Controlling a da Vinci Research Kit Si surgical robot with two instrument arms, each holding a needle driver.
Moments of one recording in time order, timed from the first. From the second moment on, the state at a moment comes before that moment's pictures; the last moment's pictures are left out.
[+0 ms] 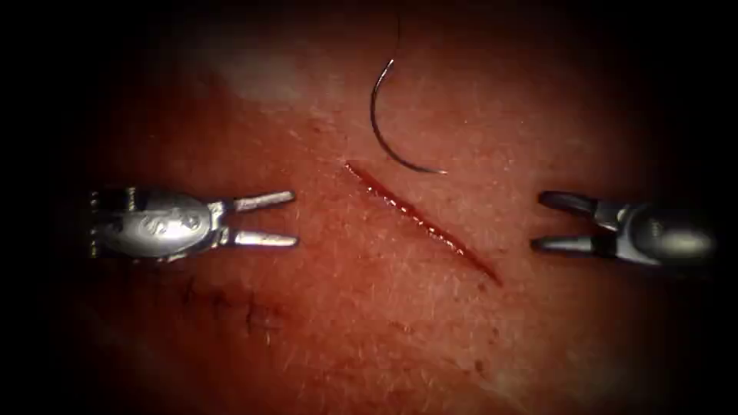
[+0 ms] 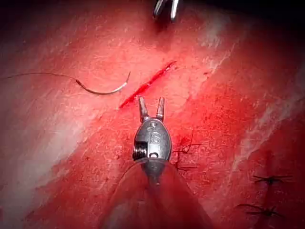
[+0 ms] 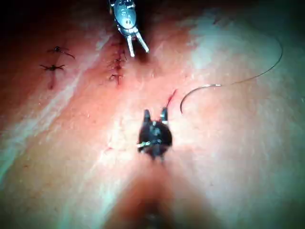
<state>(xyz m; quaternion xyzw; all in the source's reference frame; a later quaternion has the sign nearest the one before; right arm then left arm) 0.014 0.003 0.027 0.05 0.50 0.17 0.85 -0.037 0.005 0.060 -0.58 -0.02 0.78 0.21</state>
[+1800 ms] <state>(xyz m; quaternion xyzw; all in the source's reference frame) 0.014 0.002 0.027 0.05 0.50 0.17 0.85 -0.051 0.012 0.063 -0.24 -0.07 0.96 0.13</state>
